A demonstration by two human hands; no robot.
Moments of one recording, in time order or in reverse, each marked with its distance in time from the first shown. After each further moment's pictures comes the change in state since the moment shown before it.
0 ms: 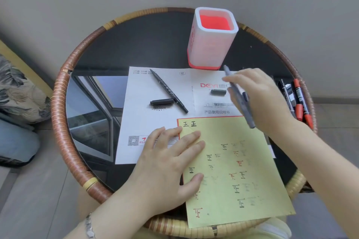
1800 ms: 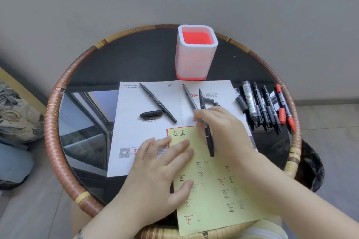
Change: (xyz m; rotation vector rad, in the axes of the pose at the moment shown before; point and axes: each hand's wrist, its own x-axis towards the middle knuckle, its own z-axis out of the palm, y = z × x) left_hand -0.001 0.001 -0.001 -0.008 -0.008 0.005; right_hand -0.029 -0.044 0.027 0.098 0.003 0.107
